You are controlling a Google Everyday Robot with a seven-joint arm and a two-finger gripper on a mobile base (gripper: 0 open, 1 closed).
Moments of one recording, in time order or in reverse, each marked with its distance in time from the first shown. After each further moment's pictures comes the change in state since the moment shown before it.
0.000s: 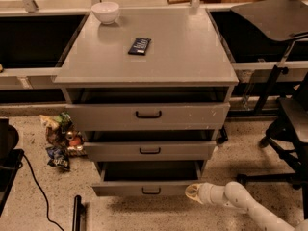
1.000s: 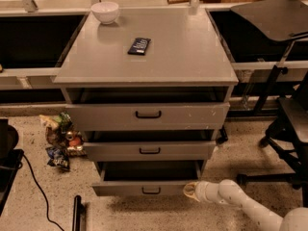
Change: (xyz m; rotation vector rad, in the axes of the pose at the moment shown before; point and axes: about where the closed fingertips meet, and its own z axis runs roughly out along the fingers) arm 0.008 -0.010 0.021 0.007 0.064 0.001
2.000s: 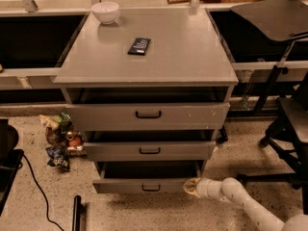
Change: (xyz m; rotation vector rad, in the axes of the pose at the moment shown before) arm -0.003 -0.019 -0.002 0.050 -0.069 -0.005
